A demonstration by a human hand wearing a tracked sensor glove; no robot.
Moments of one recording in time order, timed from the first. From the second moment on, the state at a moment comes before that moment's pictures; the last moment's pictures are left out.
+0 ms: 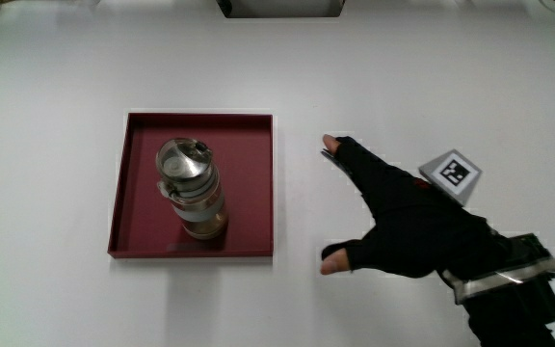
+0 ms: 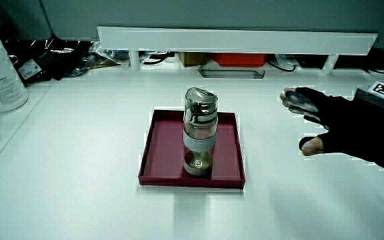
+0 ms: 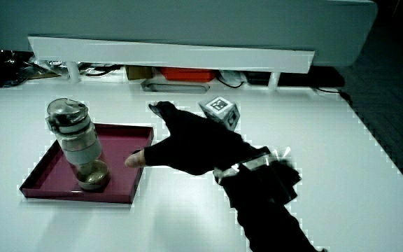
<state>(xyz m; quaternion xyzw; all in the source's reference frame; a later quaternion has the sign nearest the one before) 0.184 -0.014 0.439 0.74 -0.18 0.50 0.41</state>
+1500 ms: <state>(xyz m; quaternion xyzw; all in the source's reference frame) 0.043 -0.011 0.569 0.62 -0.13 0.62 0.47</state>
